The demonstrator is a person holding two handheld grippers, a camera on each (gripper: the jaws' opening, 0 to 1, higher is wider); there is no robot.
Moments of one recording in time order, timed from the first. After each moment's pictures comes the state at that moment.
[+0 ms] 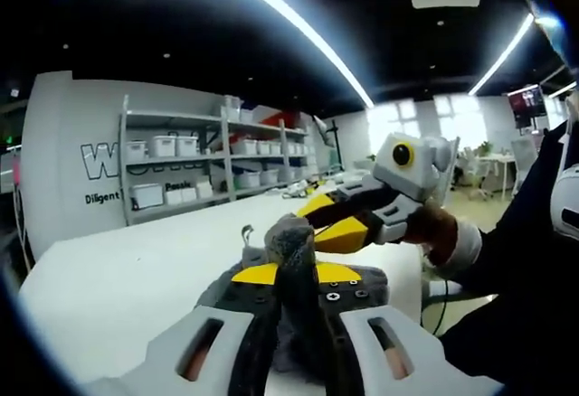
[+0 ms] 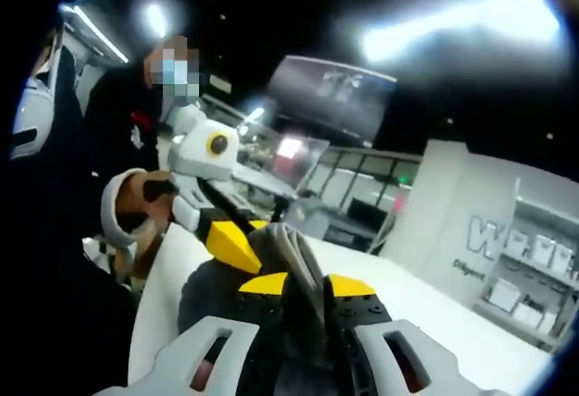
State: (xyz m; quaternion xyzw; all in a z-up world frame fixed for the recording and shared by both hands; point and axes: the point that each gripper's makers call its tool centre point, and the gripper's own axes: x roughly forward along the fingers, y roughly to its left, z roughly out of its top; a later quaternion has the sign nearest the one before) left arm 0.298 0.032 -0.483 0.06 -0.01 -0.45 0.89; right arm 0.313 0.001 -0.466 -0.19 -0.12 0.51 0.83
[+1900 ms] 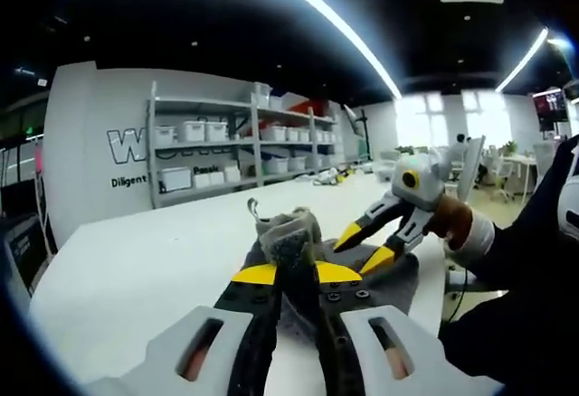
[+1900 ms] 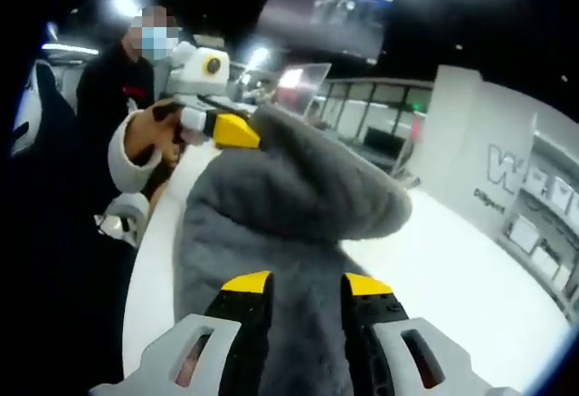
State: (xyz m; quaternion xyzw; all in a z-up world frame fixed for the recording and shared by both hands) left arm 0.316 0.094 -0.486 0.05 0.03 -0.39 0.92; right arm 0.339 -0.014 -0.550 -0.22 0.07 0.51 0.83
